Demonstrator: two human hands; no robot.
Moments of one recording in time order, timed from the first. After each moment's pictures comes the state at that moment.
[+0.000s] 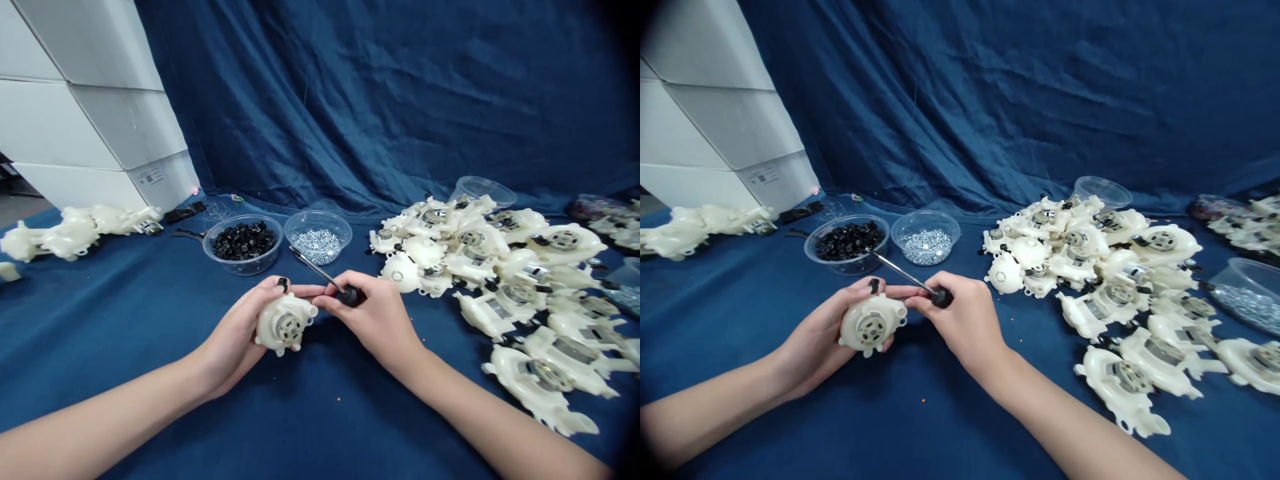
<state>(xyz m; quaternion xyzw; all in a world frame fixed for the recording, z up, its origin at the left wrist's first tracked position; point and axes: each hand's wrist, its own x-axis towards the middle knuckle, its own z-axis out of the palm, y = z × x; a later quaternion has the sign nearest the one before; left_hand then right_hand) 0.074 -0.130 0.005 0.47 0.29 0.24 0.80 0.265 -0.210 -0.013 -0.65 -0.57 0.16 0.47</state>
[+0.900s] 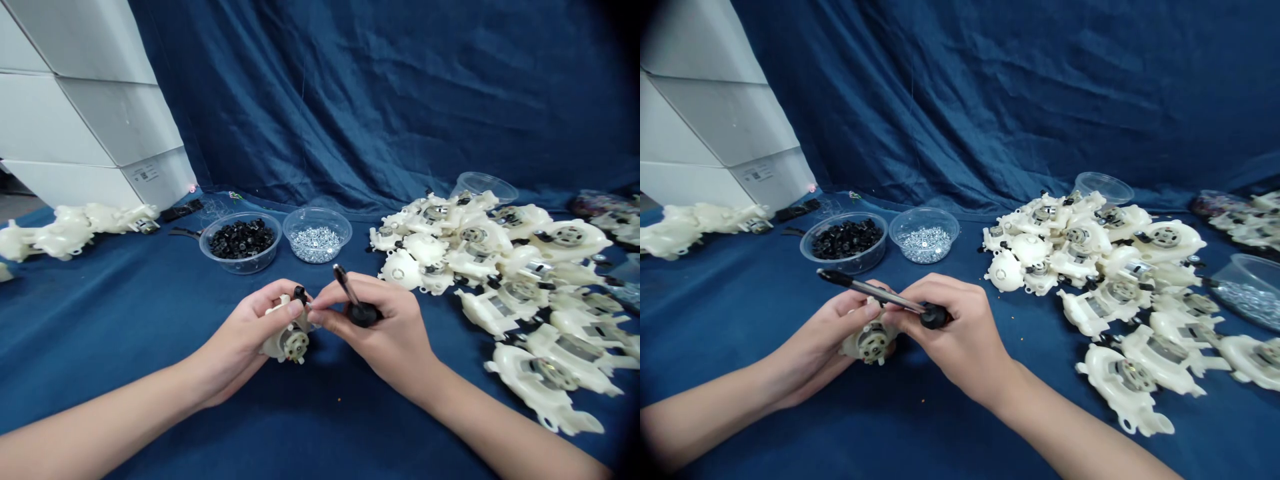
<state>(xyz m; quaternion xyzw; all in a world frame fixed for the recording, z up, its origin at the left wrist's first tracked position) 0.072 -0.135 -0.002 0.49 0.28 0.20 0.80 0.252 -0.224 0.005 -0.47 -0.63 0.18 0.59</state>
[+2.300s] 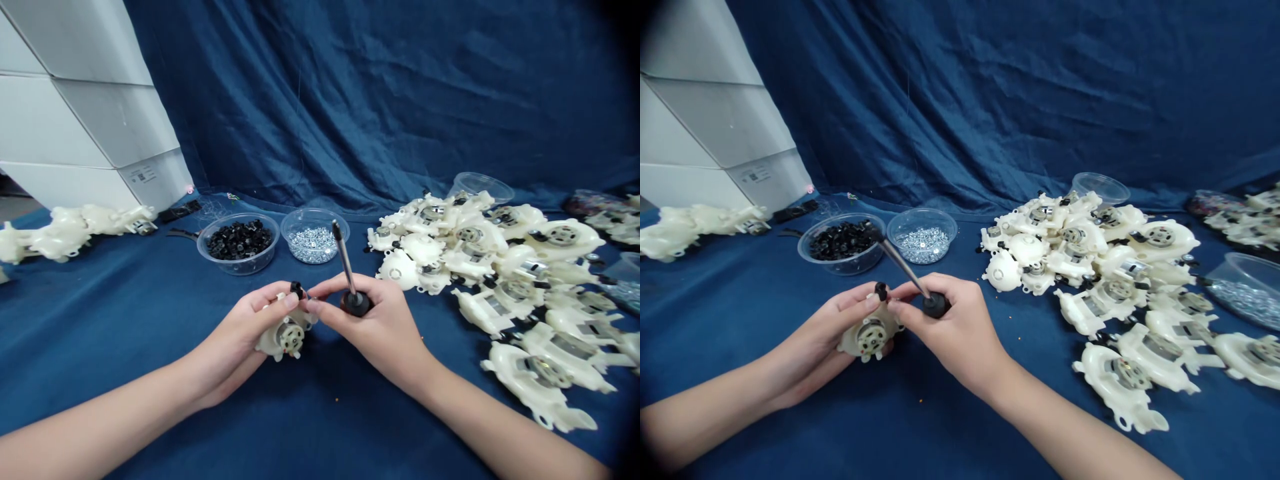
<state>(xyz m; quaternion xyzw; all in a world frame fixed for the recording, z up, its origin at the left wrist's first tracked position) 0.076 -0.135 0.002 0.49 0.30 0.19 0.80 0.252 -0.221 0.004 -0.55 -0.55 0.26 0.57</state>
